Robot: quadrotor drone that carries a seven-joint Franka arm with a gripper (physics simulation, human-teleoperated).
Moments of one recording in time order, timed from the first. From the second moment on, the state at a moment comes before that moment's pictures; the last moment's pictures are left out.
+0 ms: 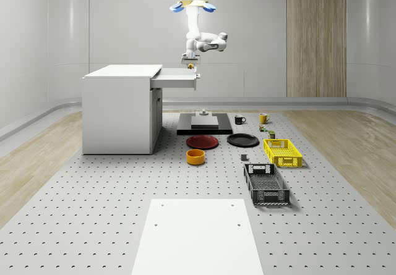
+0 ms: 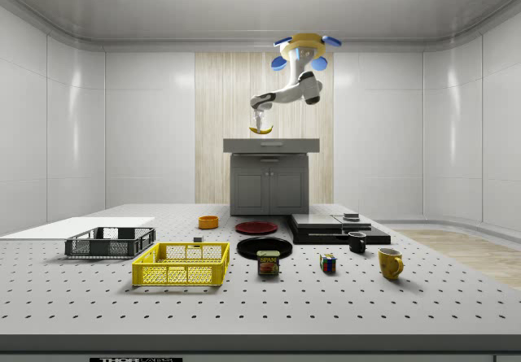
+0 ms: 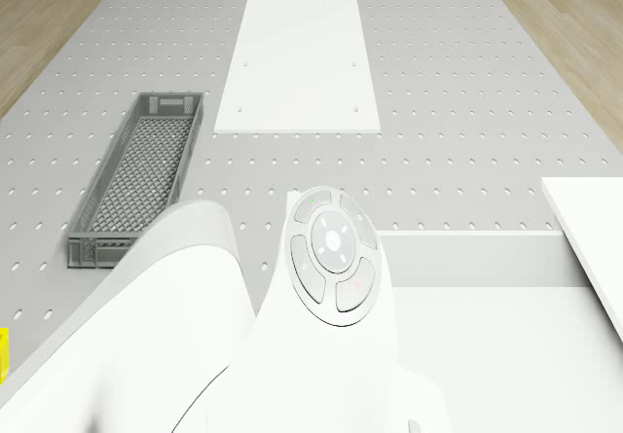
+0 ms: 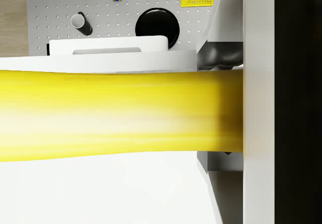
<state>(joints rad) 1.24 -1.45 -1.21 -2.82 1.95 1.57 -0.11</state>
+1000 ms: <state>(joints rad) 1.25 -1.45 -1.10 -2.78 2.05 1.62 -0.11</state>
